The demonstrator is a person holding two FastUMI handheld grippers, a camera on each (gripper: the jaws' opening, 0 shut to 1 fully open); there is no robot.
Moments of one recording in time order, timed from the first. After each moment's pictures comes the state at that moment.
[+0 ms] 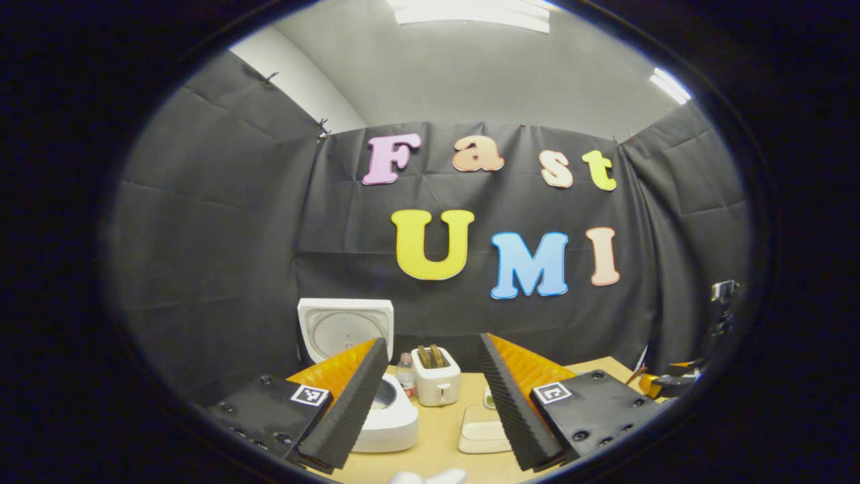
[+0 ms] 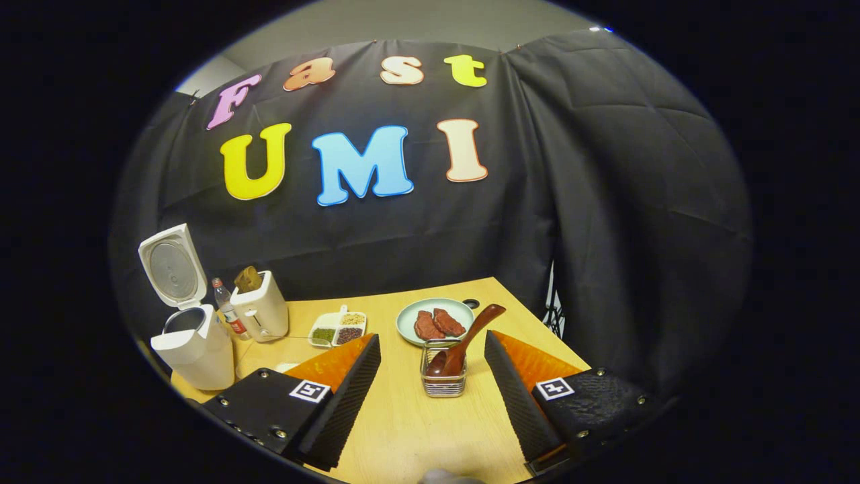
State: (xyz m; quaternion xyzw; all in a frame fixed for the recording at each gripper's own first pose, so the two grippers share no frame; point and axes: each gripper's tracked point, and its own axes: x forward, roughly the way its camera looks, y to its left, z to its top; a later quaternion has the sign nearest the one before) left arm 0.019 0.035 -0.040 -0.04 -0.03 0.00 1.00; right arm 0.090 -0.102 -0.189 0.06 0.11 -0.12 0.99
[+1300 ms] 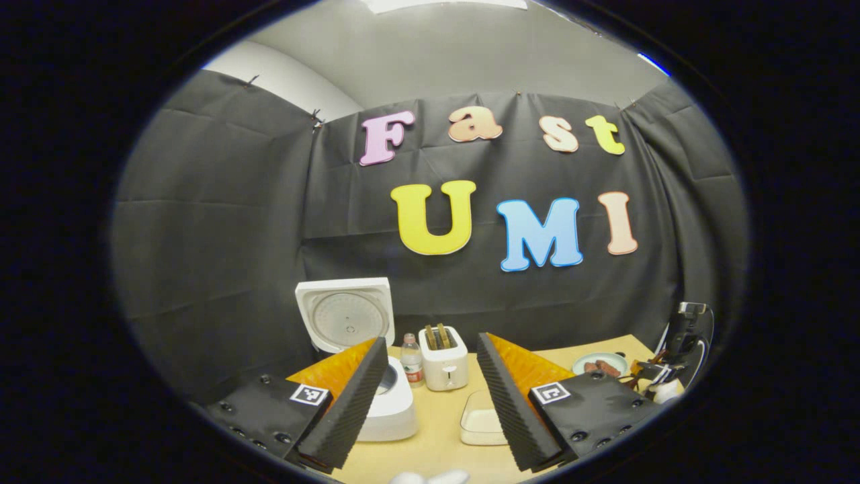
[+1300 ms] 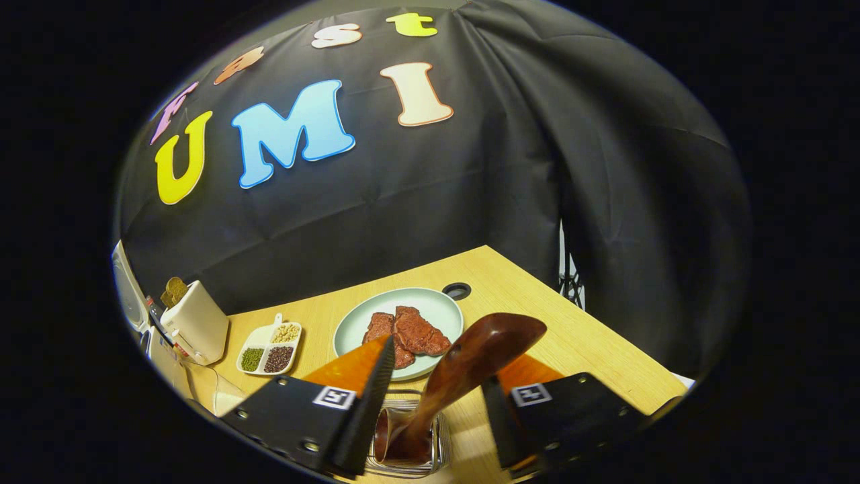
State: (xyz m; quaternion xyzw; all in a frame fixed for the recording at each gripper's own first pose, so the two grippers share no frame) left arm 0.047 -0.008 -0.068 0.00 0.02 0.05 1.00; right arm 0.273 -0.187 -0.293 0.13 0.13 -0.14 0.97
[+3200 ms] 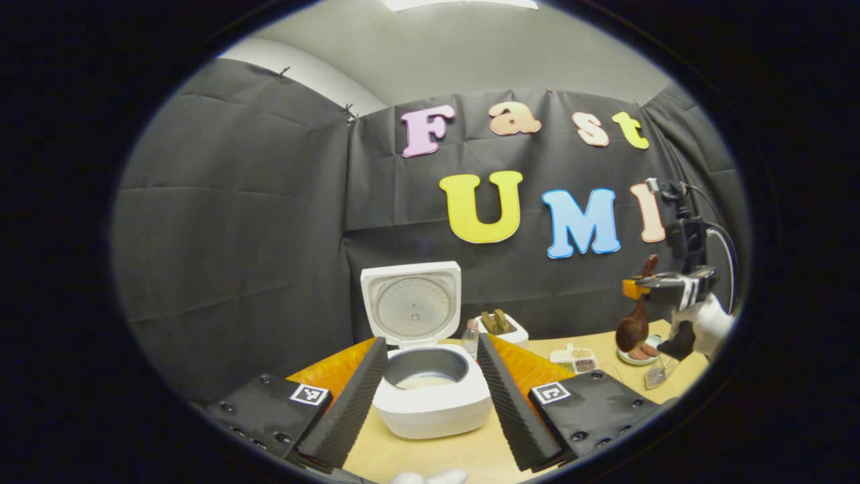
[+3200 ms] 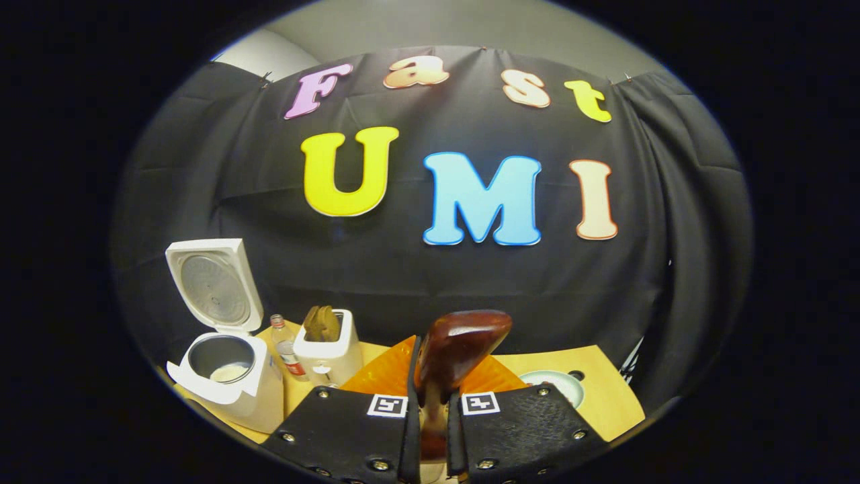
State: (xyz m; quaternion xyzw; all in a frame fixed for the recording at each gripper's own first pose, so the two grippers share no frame) left arm 0.016 0.142 -0.112 0.01 0.03 0.10 0.99; right arm 0.252 0.126 -0.095 -0.04 0.05 0.05 1.00
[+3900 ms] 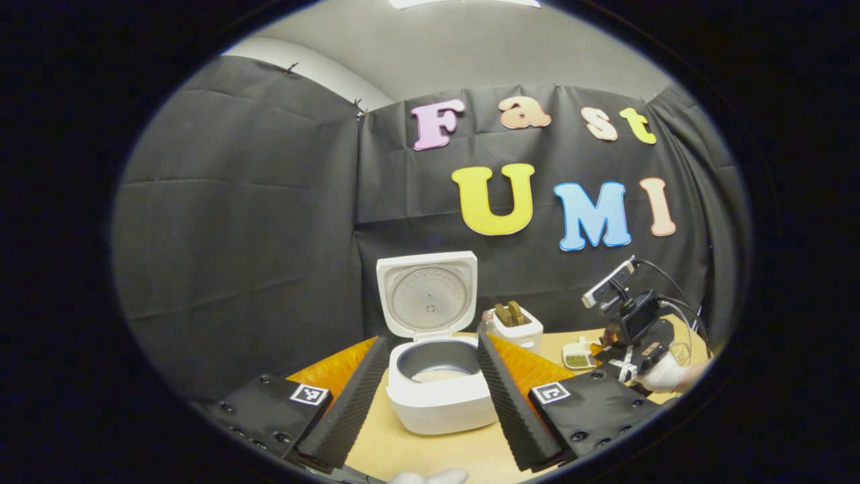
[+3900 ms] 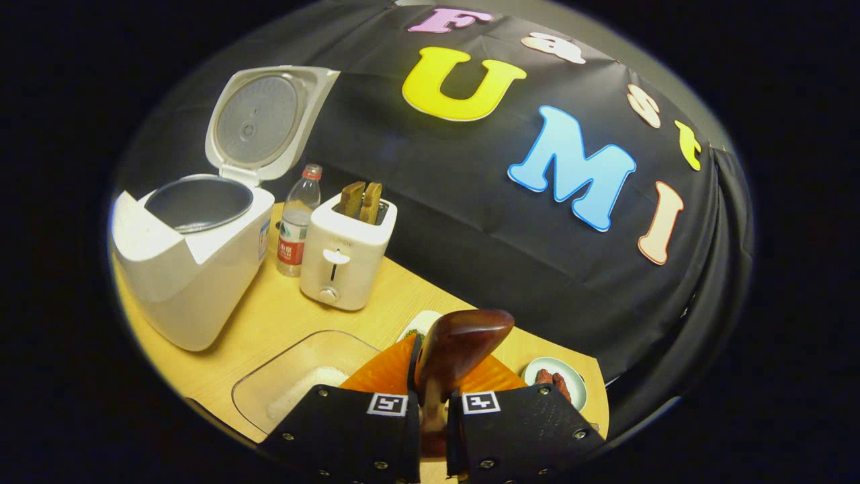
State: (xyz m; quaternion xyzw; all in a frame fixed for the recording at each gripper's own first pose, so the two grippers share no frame) left arm 0.014 0.167 -0.134 0.01 0.04 0.12 0.99; right arm 0.289 0.171 -0.265 -0.27 0.13 0.07 0.95
